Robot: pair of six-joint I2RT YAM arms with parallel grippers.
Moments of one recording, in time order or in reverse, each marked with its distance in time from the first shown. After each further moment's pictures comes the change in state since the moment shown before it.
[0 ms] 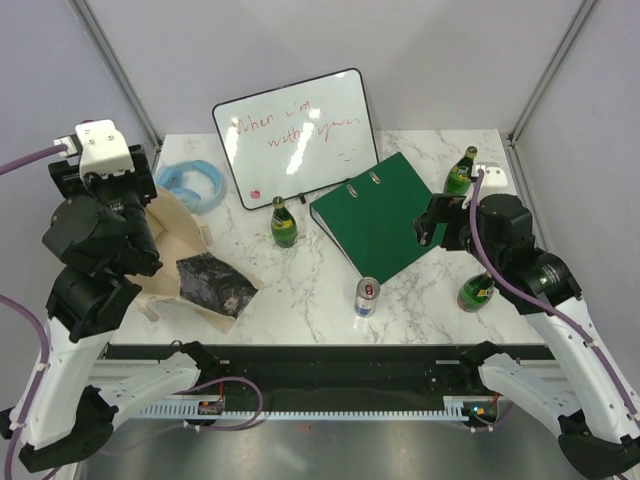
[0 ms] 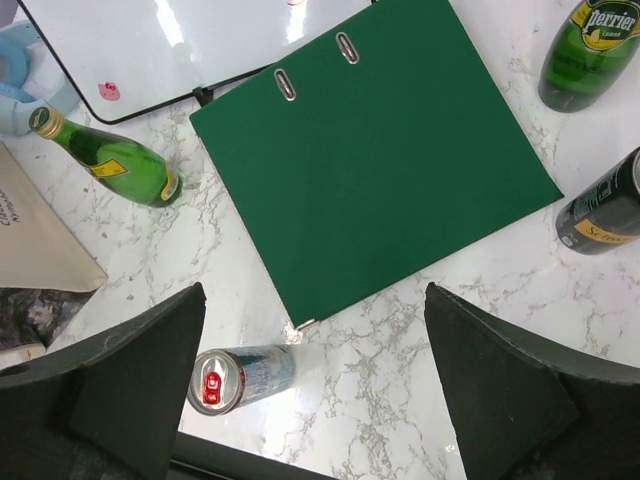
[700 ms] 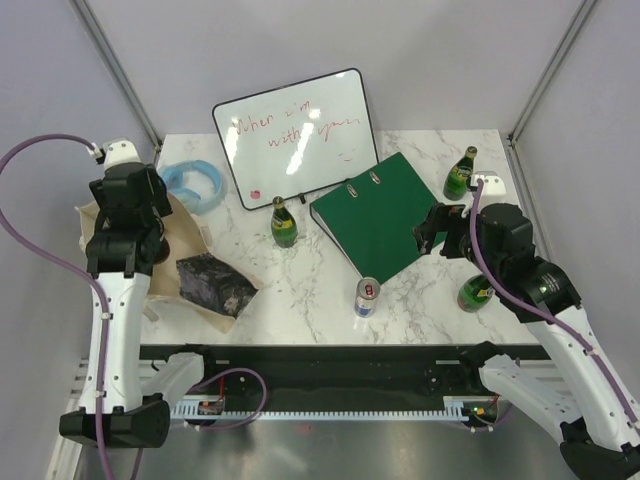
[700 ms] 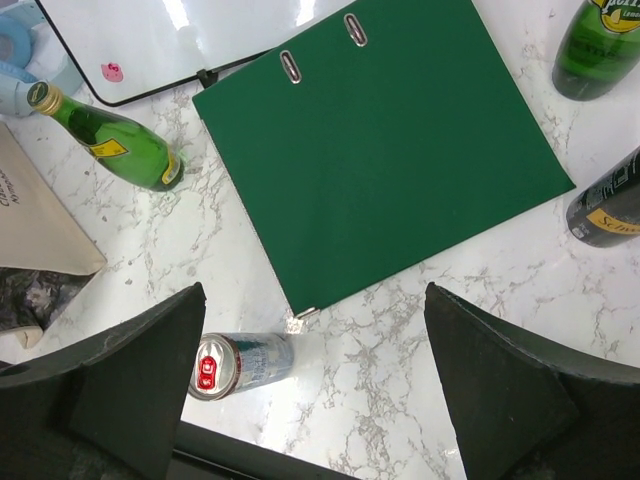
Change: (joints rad) left arm 0.679 0.111 -0.201 -0.380 0.566 -0.520; right arm 0.000 -0.060 -0.069 0.022 -0.036 -0.008
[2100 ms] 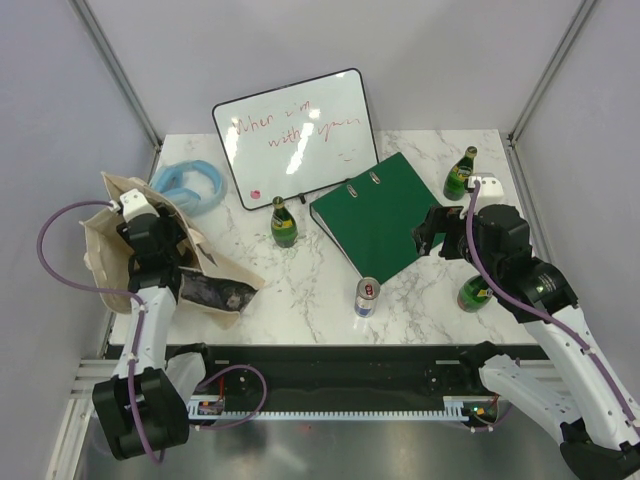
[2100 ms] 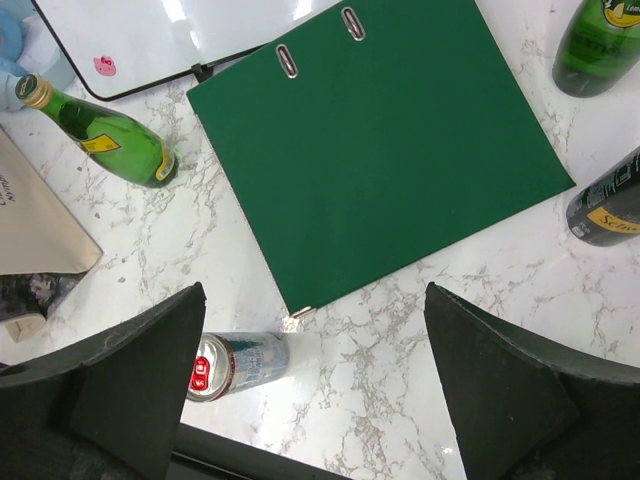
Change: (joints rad) left arm 0.235 -0.050 -0.754 0.803 0.277 -0.091; right arm 0.000 -0.003 -0.027 0.013 0.000 -0.007
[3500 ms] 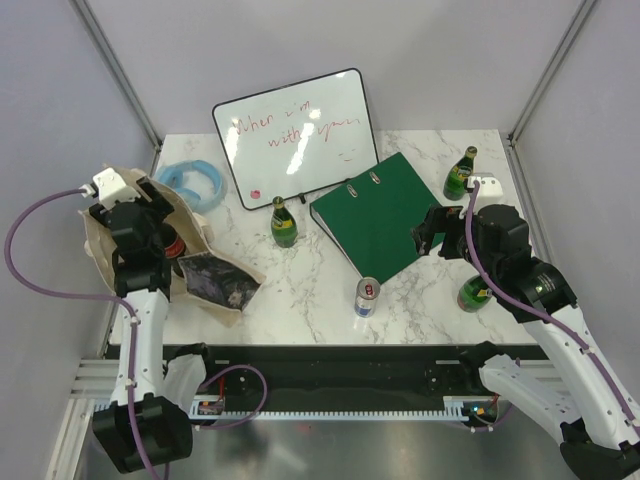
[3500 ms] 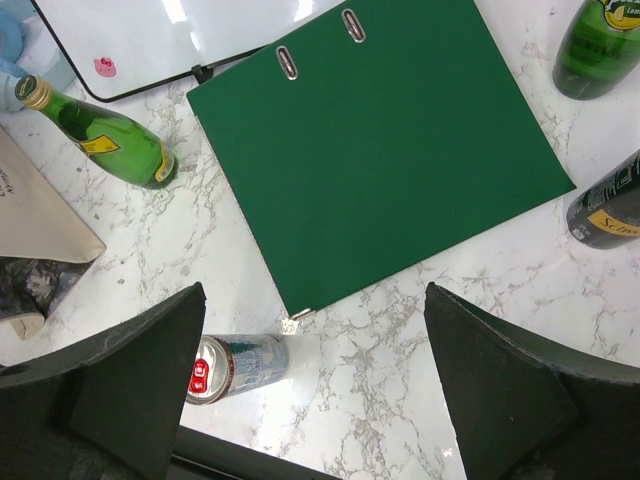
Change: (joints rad) left arm 0.000 -0.074 0.157 0.005 -0.008 -0.001; right arm 0.000 0.000 -0.007 0.013 0.000 -0.004
